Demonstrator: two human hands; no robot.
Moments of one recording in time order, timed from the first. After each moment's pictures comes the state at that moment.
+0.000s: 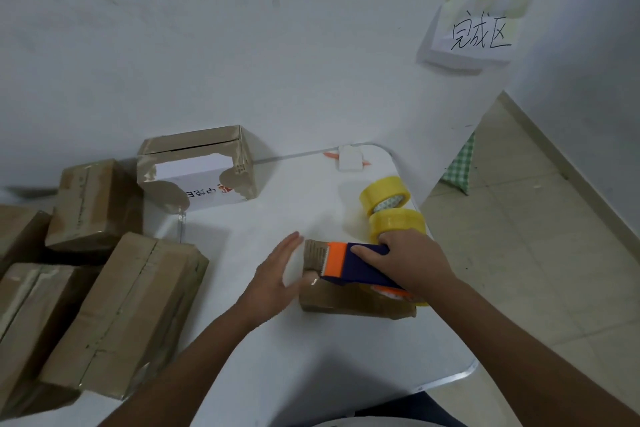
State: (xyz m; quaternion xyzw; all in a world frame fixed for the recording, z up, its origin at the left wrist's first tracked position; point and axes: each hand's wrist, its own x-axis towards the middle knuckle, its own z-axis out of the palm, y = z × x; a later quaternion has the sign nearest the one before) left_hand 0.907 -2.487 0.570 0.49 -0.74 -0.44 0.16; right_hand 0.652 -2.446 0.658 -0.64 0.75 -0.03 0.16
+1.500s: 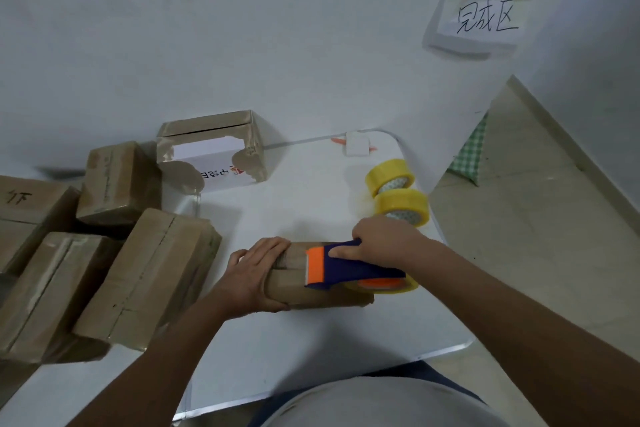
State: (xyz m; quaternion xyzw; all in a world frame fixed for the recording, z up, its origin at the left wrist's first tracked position) left_hand 0.972 -2.463 0.571 0.44 -0.87 -0.23 -0.01; right_hand 0.692 -2.449 0.677 -0.72 0.64 0.10 0.25
